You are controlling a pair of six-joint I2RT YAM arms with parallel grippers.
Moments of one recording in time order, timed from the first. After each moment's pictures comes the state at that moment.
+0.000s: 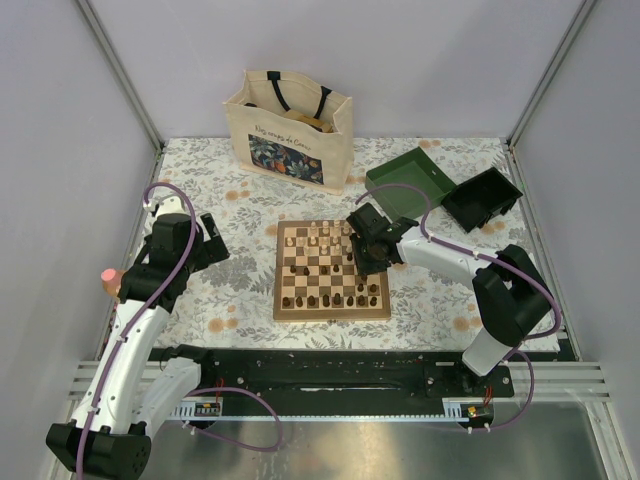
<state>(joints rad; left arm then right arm) -0.17 0.80 0.89 -0.79 -0.26 -0.44 0.71 1.66 1.11 -0.57 0.09 0.49</state>
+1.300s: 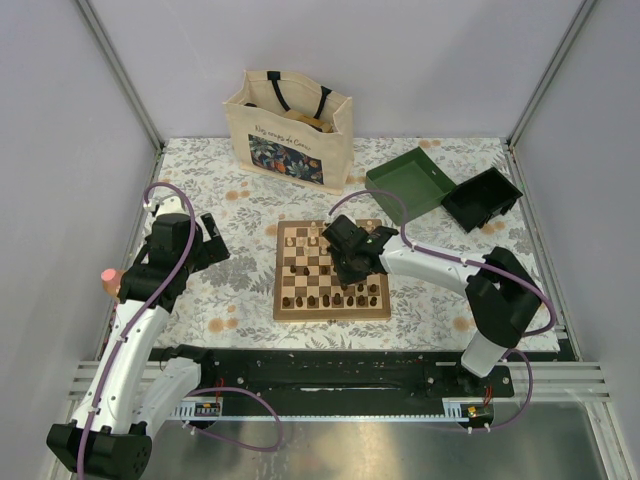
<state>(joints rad) -0.16 0.80 0.89 -0.79 -0.24 -0.44 0.88 1.69 1.17 -0.59 0.10 0.51</state>
